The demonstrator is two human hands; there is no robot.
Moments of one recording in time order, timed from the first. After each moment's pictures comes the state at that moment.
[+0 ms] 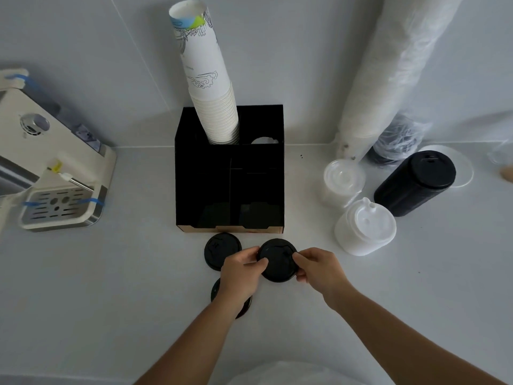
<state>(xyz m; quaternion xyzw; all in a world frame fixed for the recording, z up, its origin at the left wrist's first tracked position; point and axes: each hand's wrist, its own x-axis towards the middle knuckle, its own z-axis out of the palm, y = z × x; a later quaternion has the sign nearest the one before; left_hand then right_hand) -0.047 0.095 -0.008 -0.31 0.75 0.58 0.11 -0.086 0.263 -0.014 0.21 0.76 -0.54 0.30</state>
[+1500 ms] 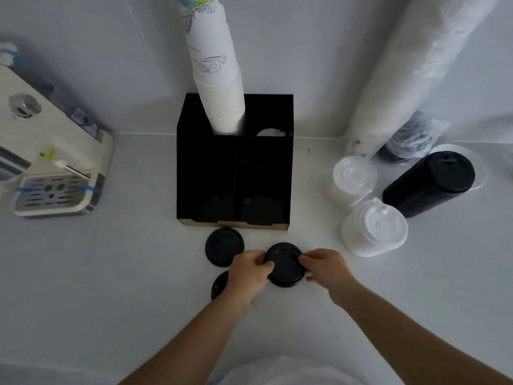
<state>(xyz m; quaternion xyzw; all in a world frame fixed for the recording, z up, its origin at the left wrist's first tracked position) -0.058 0.095 -0.037 -0.32 0.73 0.57 0.20 -0.102 0.264 -0.030 0.24 0.77 -0.50 0.33</state>
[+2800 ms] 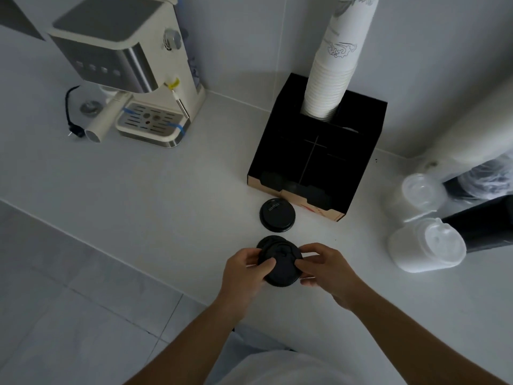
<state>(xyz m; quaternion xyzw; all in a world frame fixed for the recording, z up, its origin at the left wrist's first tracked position) 0.068 0.051 -0.014 -0.45 0.58 0.68 0.01 -0.041 0.203 0.002 0.02 0.76 -0.48 0.44</state>
